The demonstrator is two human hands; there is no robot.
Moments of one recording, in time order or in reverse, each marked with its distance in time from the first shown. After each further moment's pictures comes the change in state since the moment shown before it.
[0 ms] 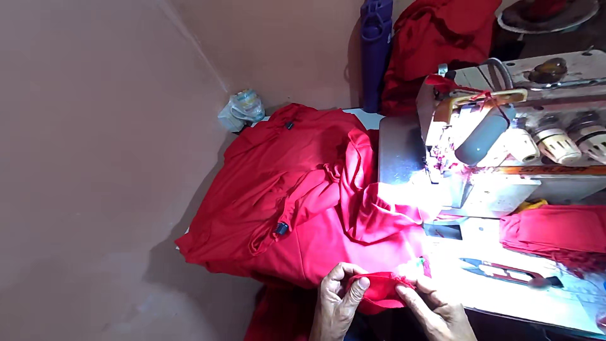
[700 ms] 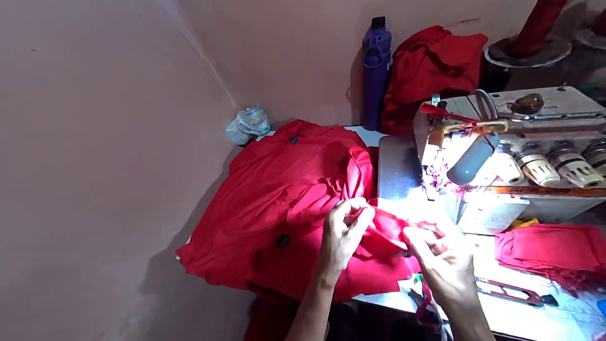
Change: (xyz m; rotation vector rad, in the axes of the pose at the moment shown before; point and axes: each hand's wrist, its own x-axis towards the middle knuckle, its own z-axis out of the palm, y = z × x) left_hand 0.124 0.036 0.021 0.360 -0.013 0.054; right_hand 0.088 -0.040 0.008 -0.144 0.302 -0.125
